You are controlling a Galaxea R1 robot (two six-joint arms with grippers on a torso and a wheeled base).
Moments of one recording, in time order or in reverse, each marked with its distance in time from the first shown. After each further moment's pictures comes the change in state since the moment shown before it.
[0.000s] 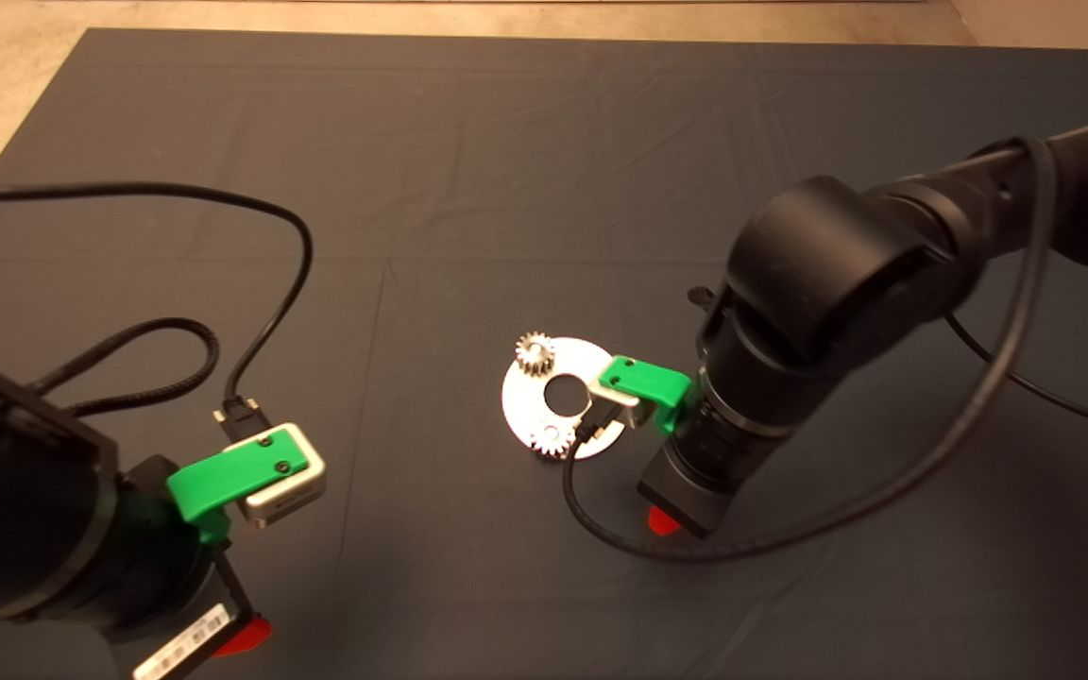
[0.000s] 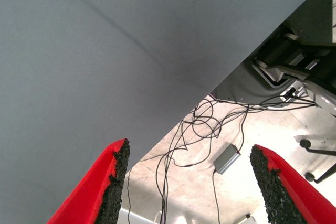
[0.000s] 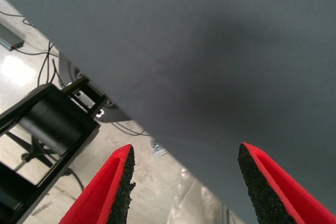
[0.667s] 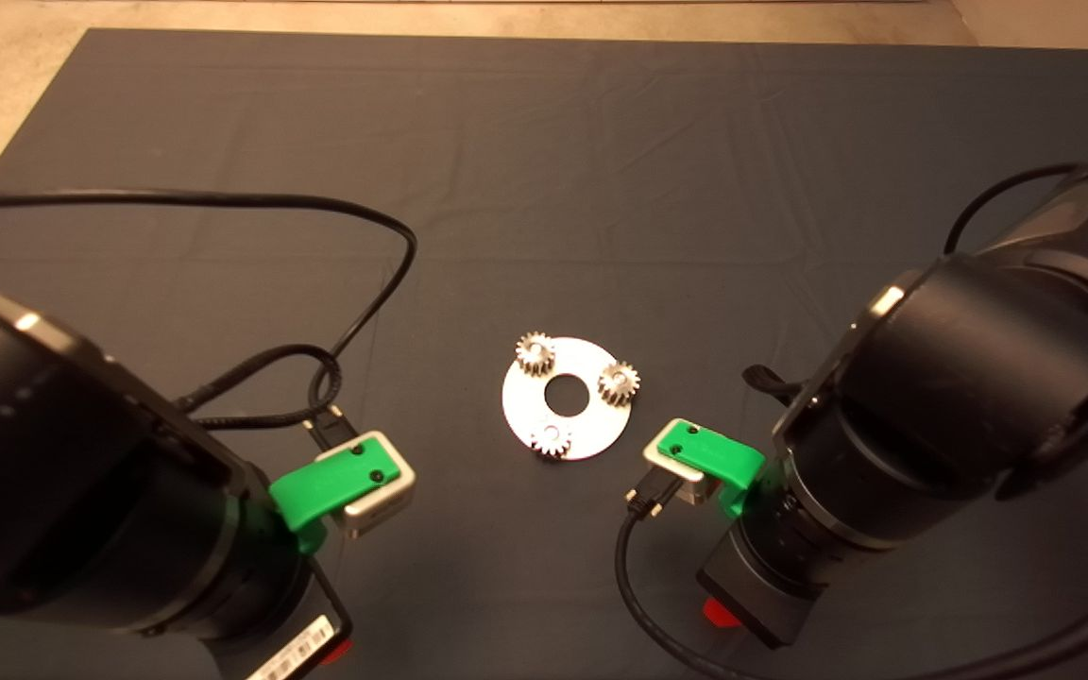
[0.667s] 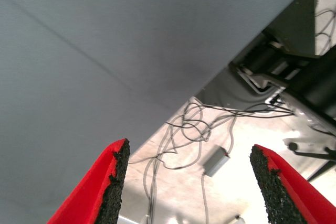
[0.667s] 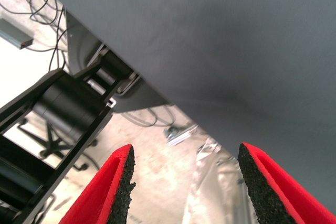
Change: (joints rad) left arm 0.007 0.214 0.000 0.001 0.000 -0.234; right arm -0.014 -0.034 0.159 0.020 -0.001 0.204
